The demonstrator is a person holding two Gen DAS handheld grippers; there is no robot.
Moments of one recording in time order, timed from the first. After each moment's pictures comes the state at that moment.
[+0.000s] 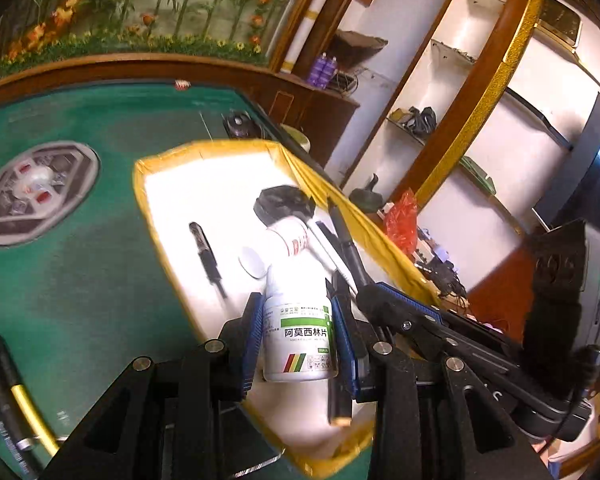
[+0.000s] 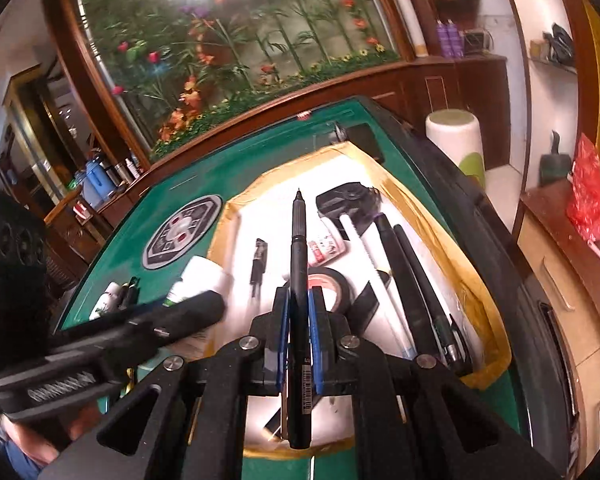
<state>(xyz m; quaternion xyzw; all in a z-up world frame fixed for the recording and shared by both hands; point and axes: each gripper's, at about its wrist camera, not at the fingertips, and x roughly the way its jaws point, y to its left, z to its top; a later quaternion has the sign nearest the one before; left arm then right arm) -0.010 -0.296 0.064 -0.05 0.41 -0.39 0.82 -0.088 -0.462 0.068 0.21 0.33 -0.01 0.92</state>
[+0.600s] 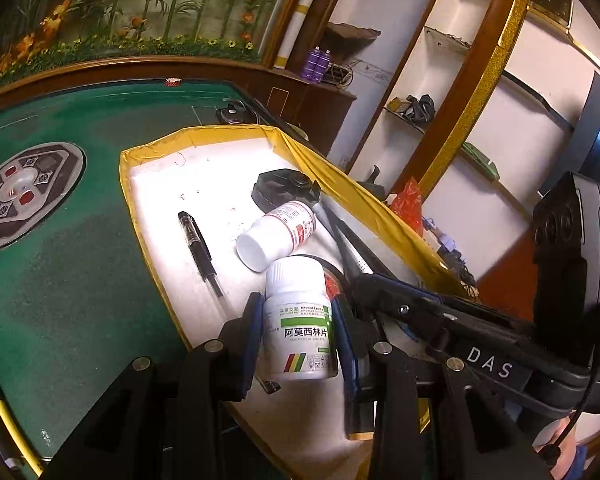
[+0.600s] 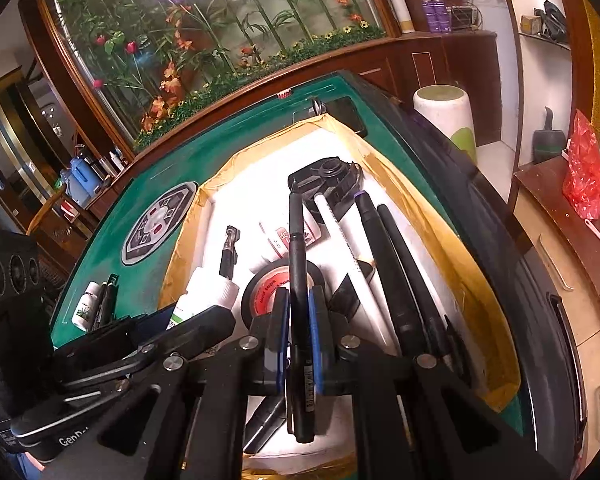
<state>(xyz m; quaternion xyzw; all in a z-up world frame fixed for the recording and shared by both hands) -0.013 -0.306 0.043 -0.02 0.39 -0.39 0.83 -0.079 -0.477 0.049 0.22 0.36 -0.02 0.91</state>
